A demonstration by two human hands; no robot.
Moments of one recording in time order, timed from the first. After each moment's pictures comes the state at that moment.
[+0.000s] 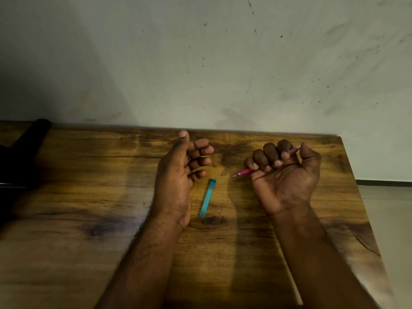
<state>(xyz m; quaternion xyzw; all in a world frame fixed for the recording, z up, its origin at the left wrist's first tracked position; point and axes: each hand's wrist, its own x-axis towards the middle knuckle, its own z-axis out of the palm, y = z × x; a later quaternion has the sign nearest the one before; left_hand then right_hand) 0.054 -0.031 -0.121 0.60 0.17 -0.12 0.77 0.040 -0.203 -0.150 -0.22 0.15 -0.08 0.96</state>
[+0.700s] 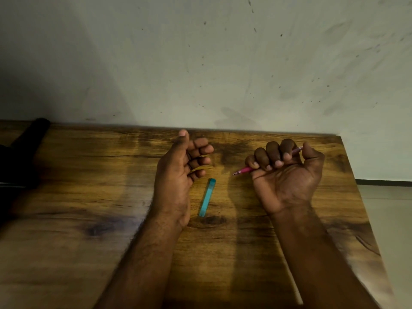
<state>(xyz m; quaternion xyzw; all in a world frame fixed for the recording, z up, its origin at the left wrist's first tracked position) 0.054 -0.031 -0.121 0.60 0.16 -0.12 0.77 0.040 -0.204 -0.149 -0.23 0.14 -0.09 0.96</state>
